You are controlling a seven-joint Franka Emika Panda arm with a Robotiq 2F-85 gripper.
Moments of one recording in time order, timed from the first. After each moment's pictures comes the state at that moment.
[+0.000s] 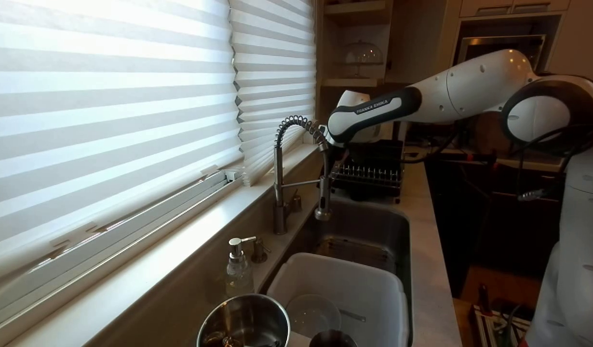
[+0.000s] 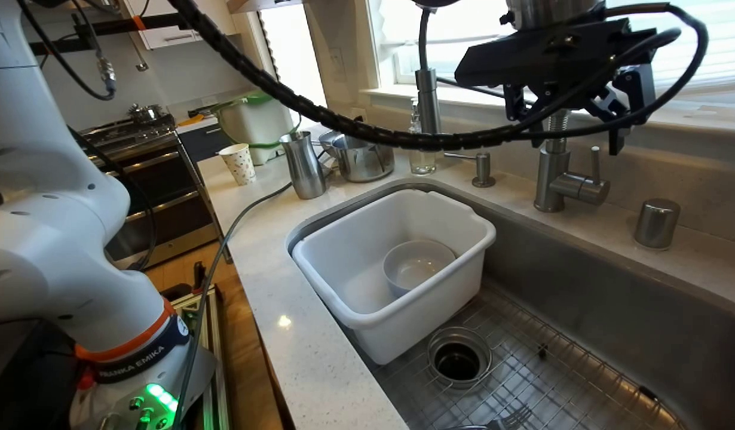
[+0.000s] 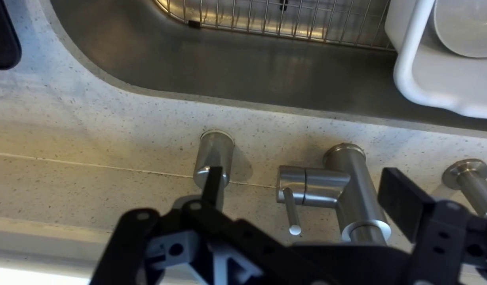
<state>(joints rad) -0.22 0.15 -0.25 -1.84 0.21 2.30 -0.77</state>
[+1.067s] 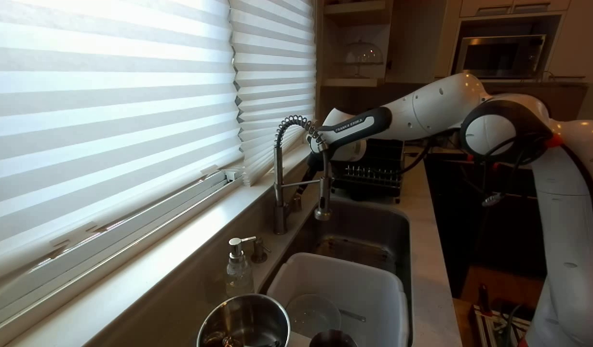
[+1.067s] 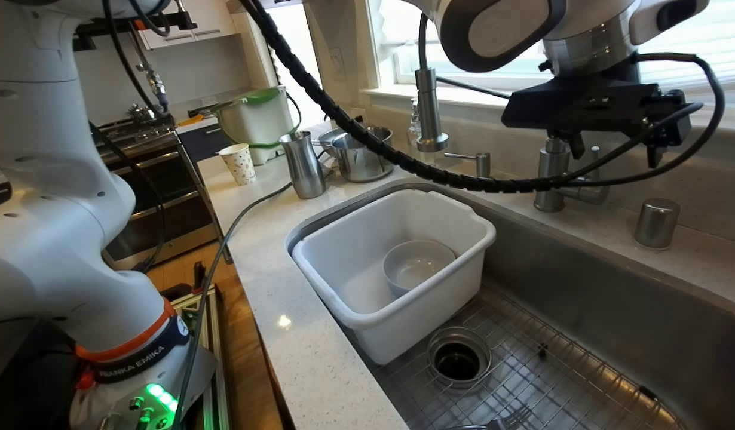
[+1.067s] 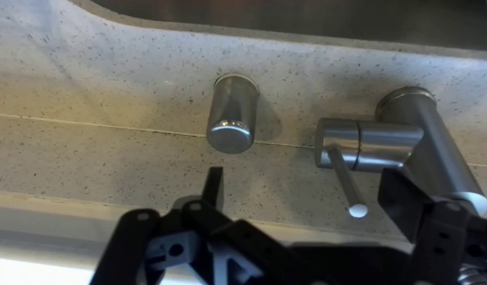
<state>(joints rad) -0.32 0.35 -0.11 -1.73 0.30 2.52 -0.77</state>
